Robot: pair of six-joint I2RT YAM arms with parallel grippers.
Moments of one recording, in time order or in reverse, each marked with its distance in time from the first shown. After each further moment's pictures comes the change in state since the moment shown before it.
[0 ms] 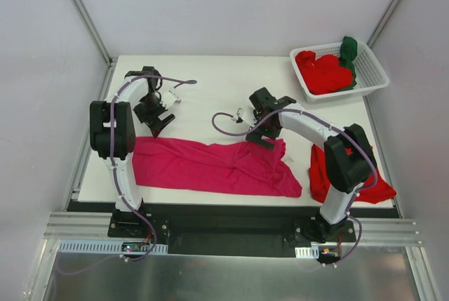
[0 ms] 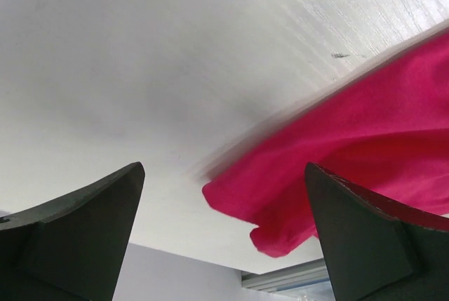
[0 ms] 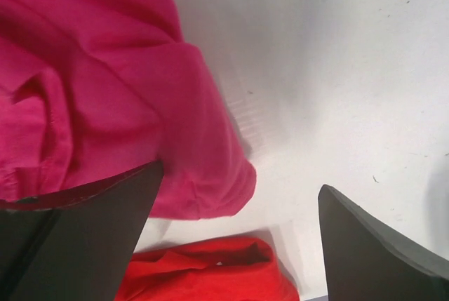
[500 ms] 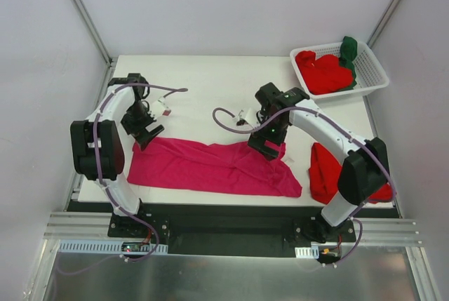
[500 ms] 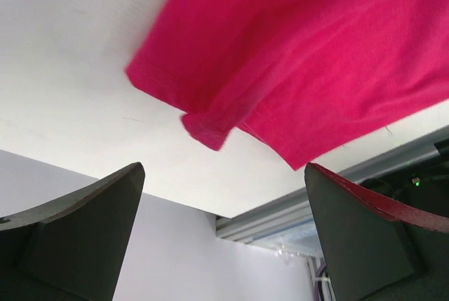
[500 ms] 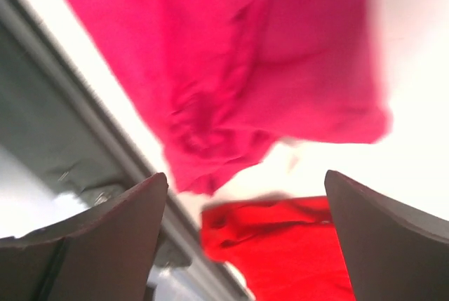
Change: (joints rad) left arm 0.053 -0.264 -0.236 -0.122 -0.028 0.063; right arm 0.019 -0.104 0.122 -0.433 -0.309 0.028
